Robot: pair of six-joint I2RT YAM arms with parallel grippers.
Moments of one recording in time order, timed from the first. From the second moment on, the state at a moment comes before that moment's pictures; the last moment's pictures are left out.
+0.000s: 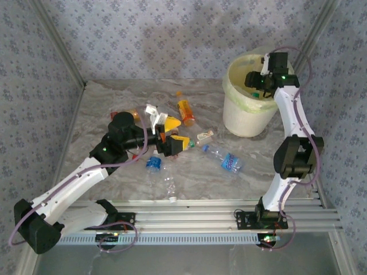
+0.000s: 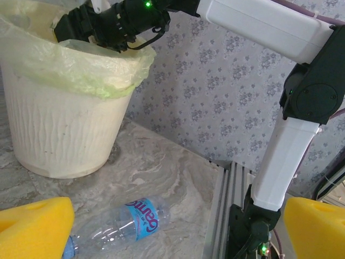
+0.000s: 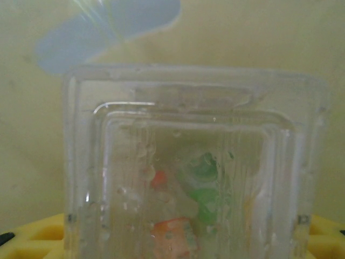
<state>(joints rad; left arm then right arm) -0.70 1.04 0.94 0.00 0.62 -0.31 -0.03 1.83 1.84 -0.76 -0.10 0.16</state>
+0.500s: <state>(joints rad) -0.72 1.04 0.94 -0.04 0.60 -0.28 -0.03 1.93 1.84 -0.89 -0.10 0.17</state>
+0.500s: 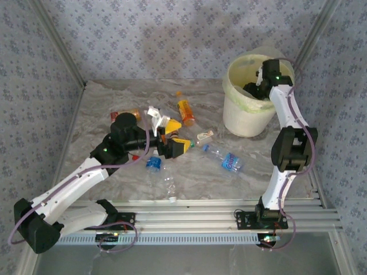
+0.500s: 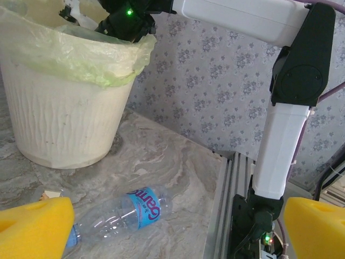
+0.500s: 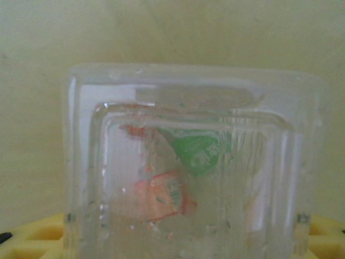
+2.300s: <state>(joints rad) -0.76 1.04 0.94 -0.12 0.54 -0.21 -0.02 1.52 1.68 -0.81 -0.17 0.25</state>
